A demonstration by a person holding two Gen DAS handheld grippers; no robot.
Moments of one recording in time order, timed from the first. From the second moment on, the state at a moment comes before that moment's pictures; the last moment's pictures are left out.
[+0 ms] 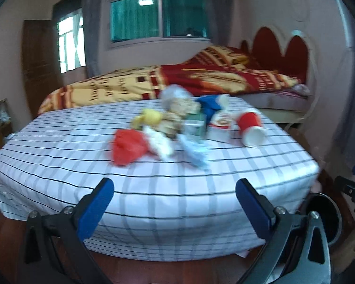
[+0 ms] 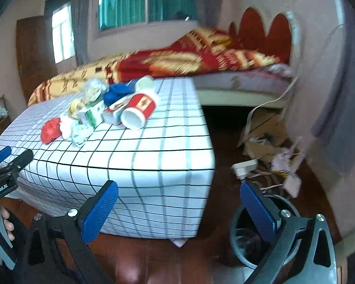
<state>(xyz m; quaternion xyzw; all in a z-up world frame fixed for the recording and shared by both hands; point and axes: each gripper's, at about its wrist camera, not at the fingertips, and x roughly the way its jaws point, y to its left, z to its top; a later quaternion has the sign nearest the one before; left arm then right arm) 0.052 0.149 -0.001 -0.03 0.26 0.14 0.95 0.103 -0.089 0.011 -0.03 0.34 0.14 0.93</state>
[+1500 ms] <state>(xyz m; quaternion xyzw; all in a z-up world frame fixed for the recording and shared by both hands) 0.144 0.279 -0.026 -0.13 0.30 0.13 0.94 0.291 0.035 -0.006 -0.04 0.37 0.20 0.91</state>
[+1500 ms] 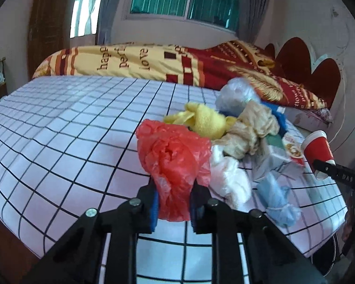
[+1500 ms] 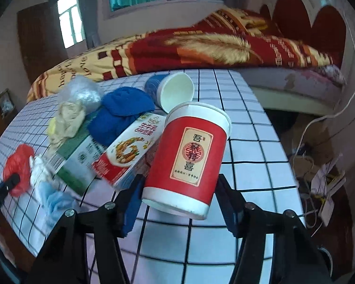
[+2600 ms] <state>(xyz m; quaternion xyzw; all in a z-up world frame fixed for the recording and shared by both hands) 0.122 0.015 0.035 0.03 0.26 -0.14 0.96 0.123 -0.235 0.034 -0.01 0.30 0.08 0.95</state>
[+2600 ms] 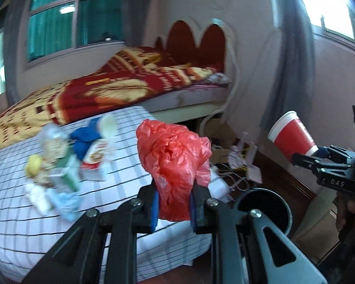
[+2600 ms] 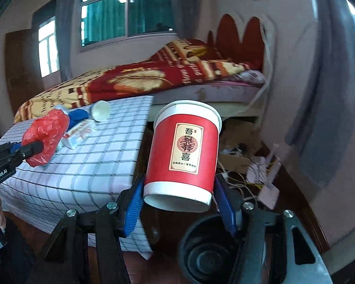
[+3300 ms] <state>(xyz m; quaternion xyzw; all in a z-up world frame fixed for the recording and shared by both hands) 0.145 -0.165 -0.083 0.08 0.40 -0.34 0.85 0.091 -0.352 -0.098 -0.03 0.41 0.05 0.91</state>
